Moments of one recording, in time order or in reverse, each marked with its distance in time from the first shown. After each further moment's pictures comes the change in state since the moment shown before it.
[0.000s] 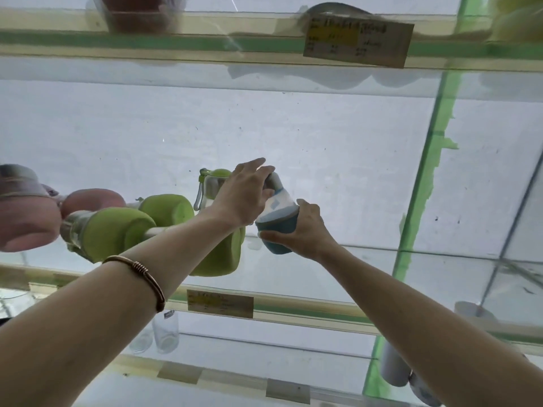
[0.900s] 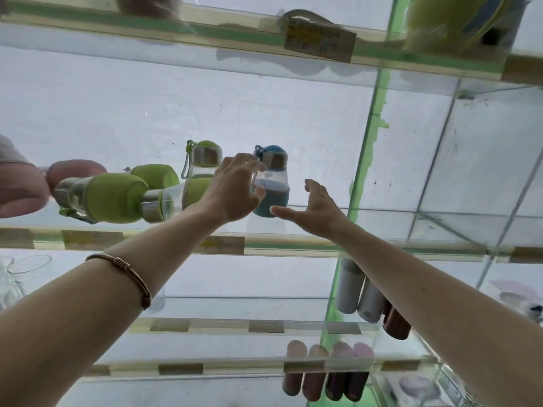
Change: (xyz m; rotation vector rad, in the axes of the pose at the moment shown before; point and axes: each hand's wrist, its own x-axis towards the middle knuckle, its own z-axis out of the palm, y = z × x) left_hand -0.081 0.020 -0.016 -0.116 0.034 0.166; right_hand -0.113 -0.021 -0.045 -0.104 0.051 0.114
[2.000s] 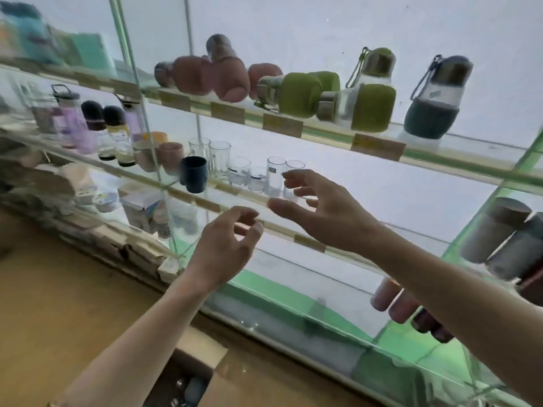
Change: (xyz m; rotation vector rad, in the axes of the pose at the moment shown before) left_hand -0.346 -0.003 -0.113 -0.261 0.053 -0.784; right_hand -0.205 -0.140 0.119 0.211 -0.475 -0.437
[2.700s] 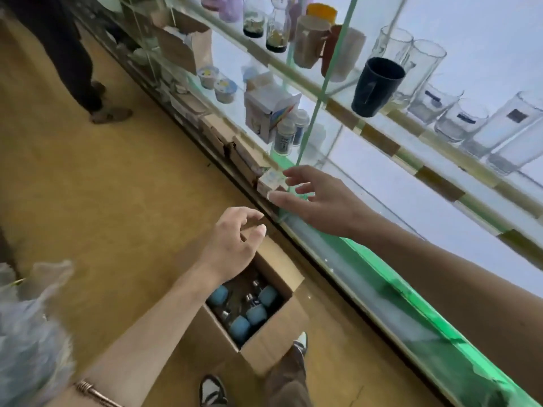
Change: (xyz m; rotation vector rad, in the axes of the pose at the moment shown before) left_hand -0.070 -0.299 -0.138 -0.009 0.065 -0.504; right_hand 0.131 -0.082 0.322 0.077 -0.553 0.031
